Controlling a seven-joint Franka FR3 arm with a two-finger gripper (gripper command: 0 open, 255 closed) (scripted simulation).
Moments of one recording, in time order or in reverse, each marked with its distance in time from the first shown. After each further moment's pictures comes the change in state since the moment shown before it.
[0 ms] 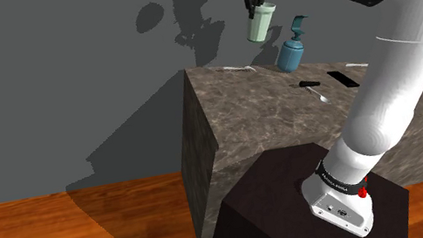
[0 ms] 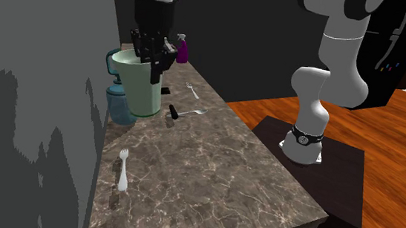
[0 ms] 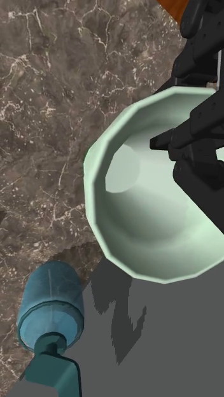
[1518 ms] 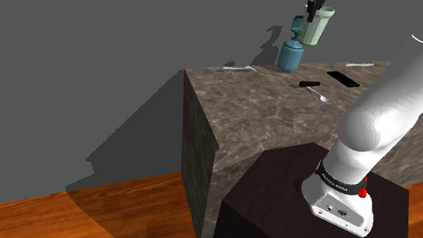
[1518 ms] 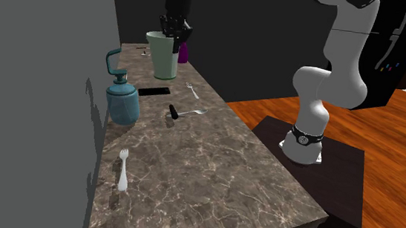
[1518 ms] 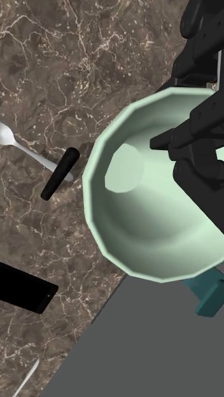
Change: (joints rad) arm -0.170 -0.297 -0.170 -0.322 -0.072 0.095 -0.331
